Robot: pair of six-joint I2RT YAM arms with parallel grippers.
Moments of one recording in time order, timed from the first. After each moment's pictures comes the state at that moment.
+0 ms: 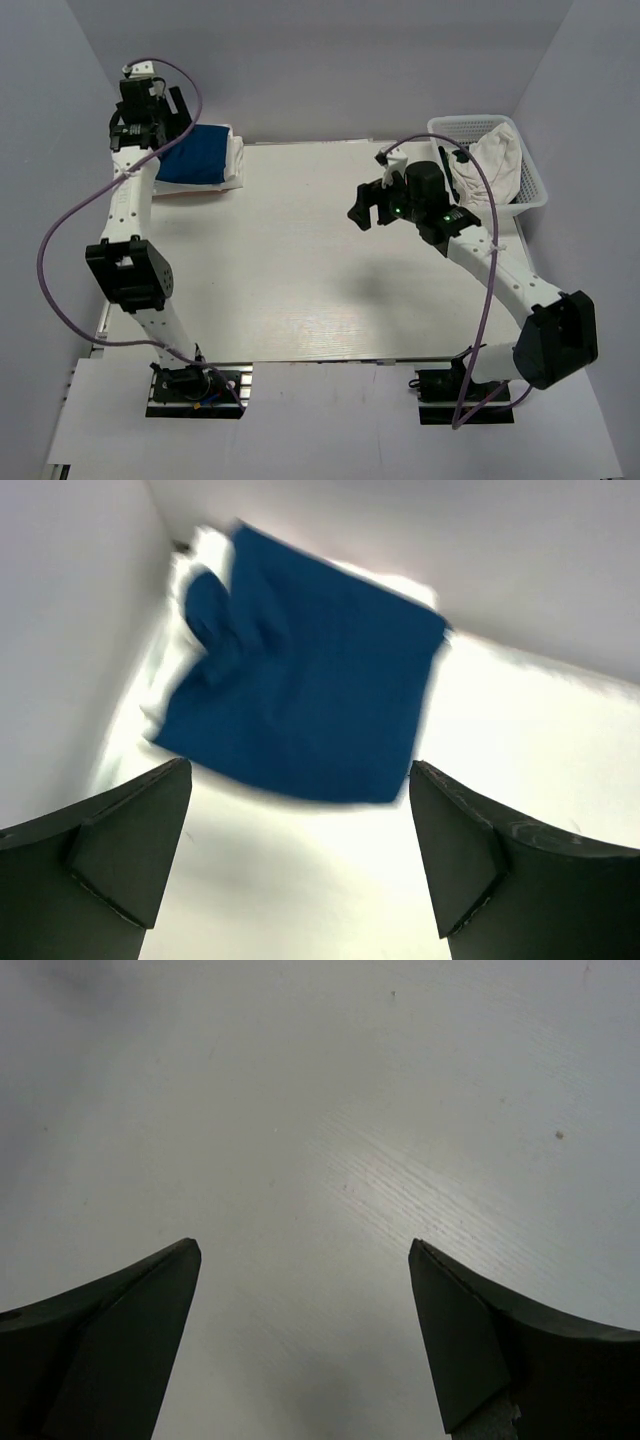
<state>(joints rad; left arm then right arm) 0.13 1.90 2.02 -0.57 -0.13 -0.13 0.49 1.38 1.13 -0.21 -0.28 0.08</state>
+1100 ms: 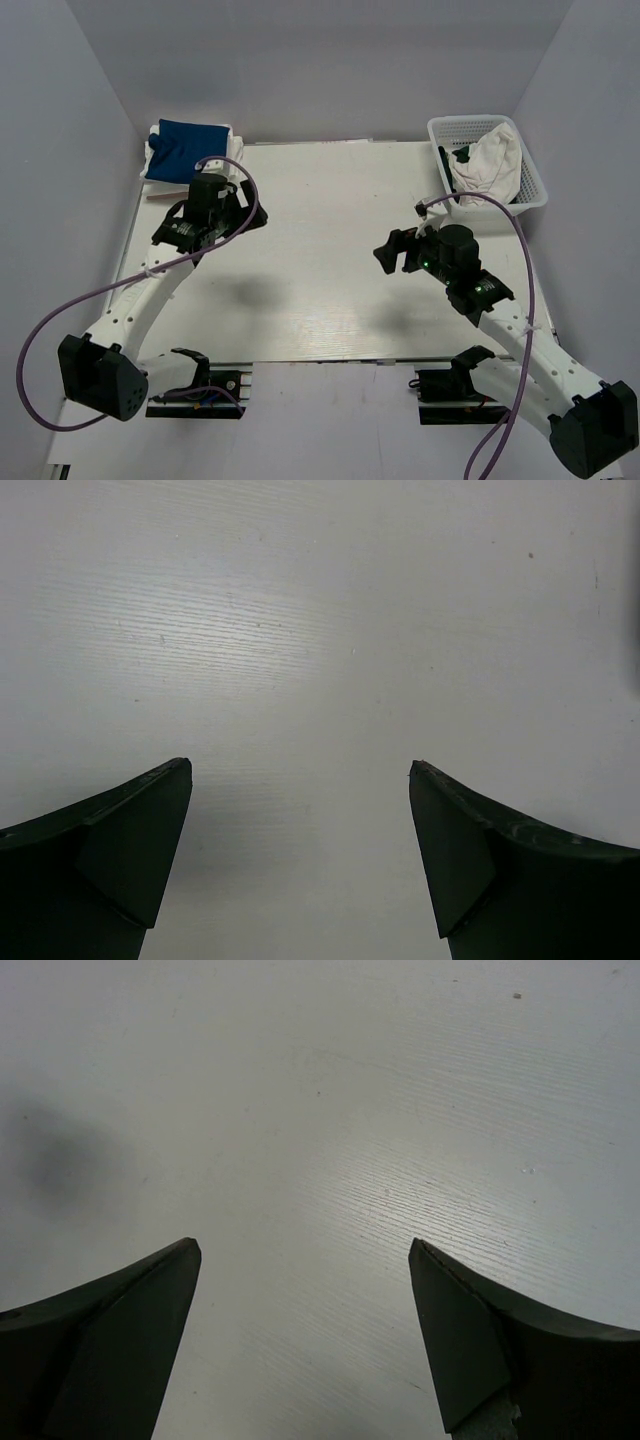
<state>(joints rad) -0.33 1.19 1.08 -0.54 -0.07 -0.52 0.49 0.86 0.59 -0.11 -0.14 0.22</state>
